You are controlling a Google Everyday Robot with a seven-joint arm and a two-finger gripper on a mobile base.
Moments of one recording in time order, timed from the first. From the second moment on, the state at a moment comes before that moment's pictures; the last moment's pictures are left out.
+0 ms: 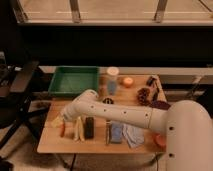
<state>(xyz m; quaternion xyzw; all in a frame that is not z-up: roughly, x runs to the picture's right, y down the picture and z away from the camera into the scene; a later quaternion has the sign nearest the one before) -0.248 0.160 0.804 0.25 -0.37 -0.81 0.40</state>
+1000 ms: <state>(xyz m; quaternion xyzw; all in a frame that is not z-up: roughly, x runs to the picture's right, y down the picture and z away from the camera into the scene) -0.260 0.179 0.841 0.23 -0.39 -0.80 0.40</state>
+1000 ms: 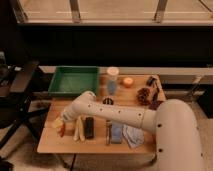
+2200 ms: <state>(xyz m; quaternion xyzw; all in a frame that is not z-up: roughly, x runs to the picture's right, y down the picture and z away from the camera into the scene) -0.263 0.179 0.816 0.26 -0.40 -0.78 0.41</state>
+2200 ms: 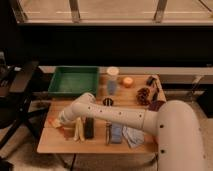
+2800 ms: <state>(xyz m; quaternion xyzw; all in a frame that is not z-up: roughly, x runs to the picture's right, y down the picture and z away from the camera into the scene) -0.212 0.172 0.807 0.30 -0.40 -0.72 0.48</state>
